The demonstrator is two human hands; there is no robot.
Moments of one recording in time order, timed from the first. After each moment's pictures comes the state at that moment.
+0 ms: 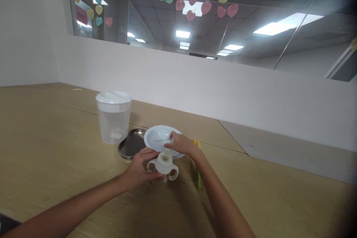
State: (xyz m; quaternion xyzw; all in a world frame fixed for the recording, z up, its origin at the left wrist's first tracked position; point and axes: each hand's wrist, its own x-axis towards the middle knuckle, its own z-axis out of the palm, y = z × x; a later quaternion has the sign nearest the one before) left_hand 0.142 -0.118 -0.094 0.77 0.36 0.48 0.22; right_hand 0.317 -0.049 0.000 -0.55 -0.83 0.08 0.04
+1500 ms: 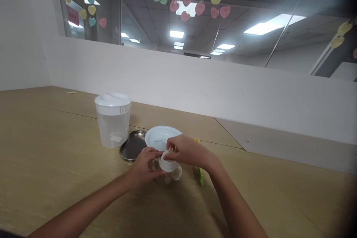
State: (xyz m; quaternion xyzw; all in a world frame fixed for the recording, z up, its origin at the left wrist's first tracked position) left_hand 0.136 -0.111 -0.092 0.80 0.39 0.42 0.18; right_hand 0.305 -0.119 0.047 -0.44 -0.89 0.07 0.04
